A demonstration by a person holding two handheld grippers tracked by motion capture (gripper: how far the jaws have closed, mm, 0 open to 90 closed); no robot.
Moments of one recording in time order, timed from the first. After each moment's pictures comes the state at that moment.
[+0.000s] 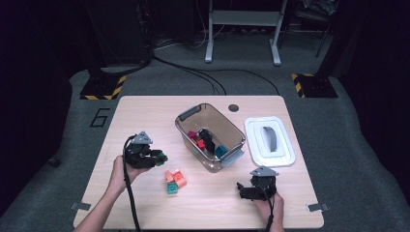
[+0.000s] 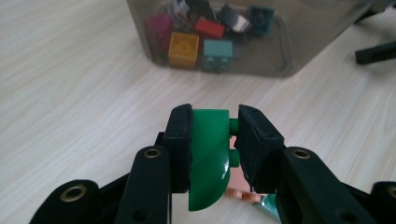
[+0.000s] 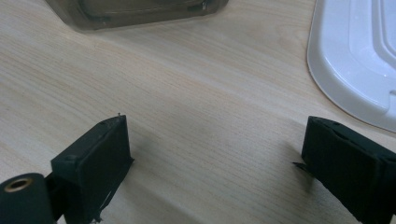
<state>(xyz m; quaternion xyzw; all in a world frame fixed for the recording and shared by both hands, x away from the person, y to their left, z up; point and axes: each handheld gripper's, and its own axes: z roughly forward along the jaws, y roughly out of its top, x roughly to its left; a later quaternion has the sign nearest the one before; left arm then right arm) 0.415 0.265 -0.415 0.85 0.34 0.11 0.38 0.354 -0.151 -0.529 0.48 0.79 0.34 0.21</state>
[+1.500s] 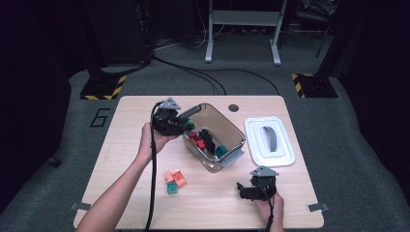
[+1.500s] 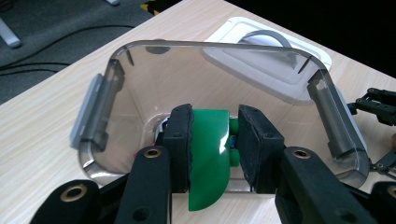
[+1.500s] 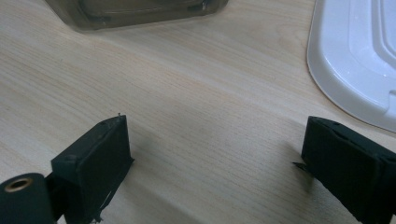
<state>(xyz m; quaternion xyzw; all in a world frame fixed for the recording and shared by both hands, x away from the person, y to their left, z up) 0.473 0.178 -0.351 0.84 0.31 0.13 0.42 0.354 -0.151 -0.529 0.48 0.79 0.34 0.21</state>
